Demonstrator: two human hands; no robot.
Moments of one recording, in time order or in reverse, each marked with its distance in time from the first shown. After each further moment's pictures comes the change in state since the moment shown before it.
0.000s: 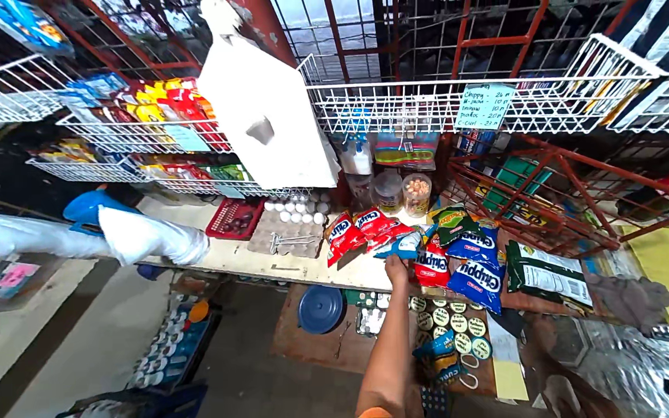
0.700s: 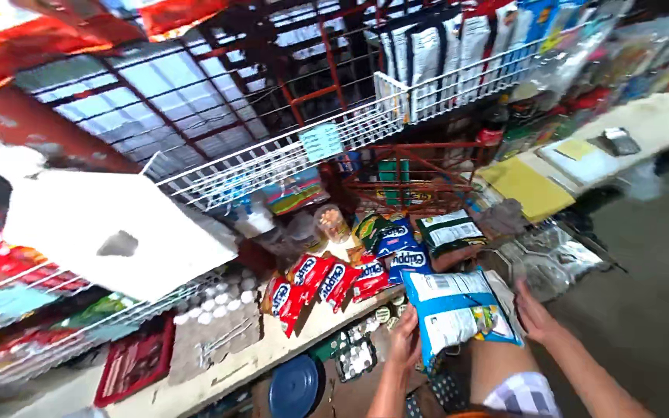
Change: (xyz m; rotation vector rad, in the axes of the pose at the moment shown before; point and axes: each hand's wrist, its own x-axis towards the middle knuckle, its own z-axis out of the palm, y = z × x) left_hand -0.223 0.029 -0.042 -0.245 -1.253 -0.326; right_hand -0.022 -0.028 -0.059 1.361 0.051 0.574
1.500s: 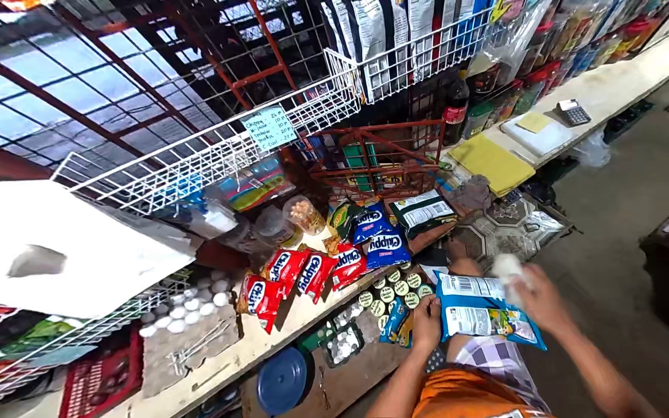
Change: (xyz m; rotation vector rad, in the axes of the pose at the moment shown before) left_hand 0.015 -0.094 0.016 0.964 0.217 -0.239; right_hand -0.064 -0.009 -0.038 -0.940 0.352 -0.544
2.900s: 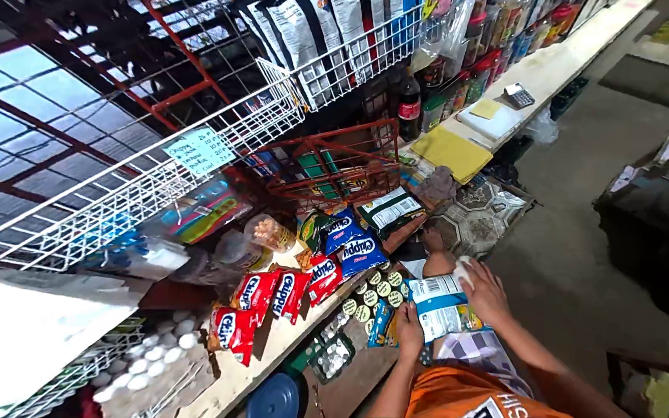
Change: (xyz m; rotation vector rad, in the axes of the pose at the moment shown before) left_hand -0.002 -0.028 0.023 -0.005 0.137 -0.091; right_hand -0.012 0.035 0.061 -0.297 -0.133 0.262
